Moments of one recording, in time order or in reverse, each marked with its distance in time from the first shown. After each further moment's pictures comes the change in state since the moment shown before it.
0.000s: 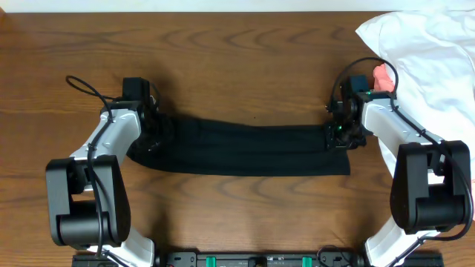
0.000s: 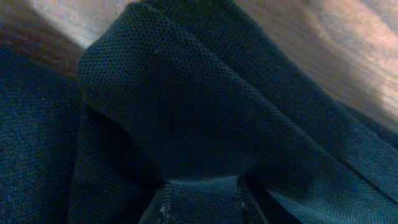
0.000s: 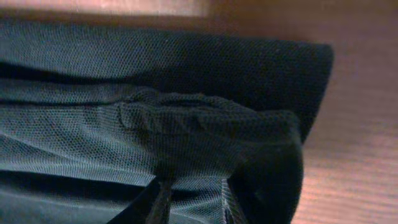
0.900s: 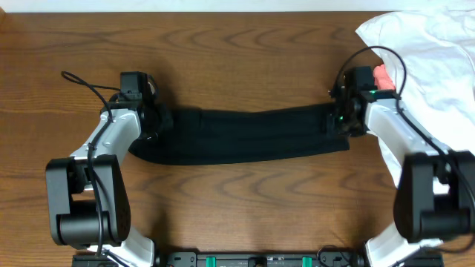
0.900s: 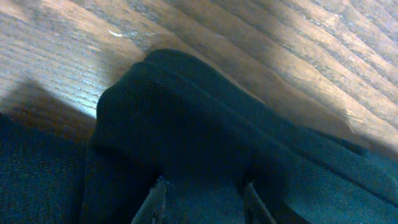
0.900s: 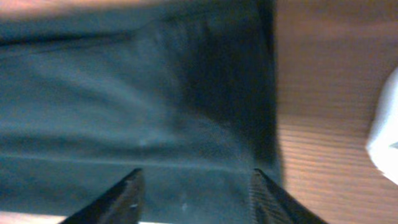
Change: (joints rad) left arm 0.000 0.002 0.000 0.162 -0.008 0.000; right arm -0.001 -0.101 0.026 0.082 -0.006 0.029
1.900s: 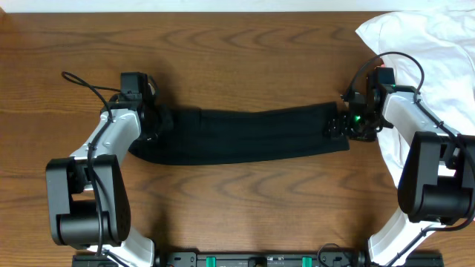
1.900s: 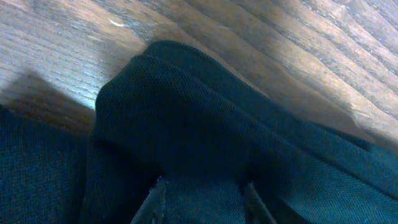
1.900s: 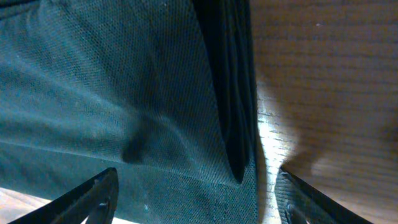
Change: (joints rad) left arm 0.000 0.000 0.000 -0.014 0.000 0.000; right arm -0.150 0.167 0.050 -0.083 -0.188 -0.116
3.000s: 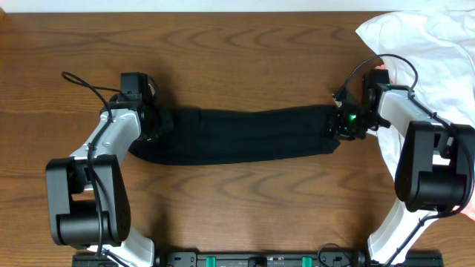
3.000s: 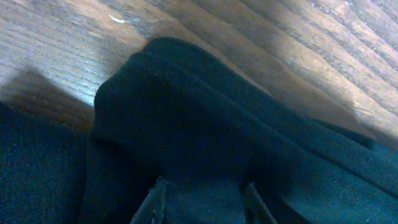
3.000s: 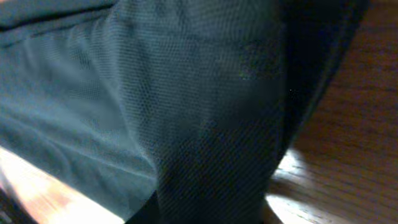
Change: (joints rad) left arm 0.000 0.000 0.000 -0.007 0.000 0.000; right arm 0.003 0.080 0.018 0.018 -0.194 -0.019
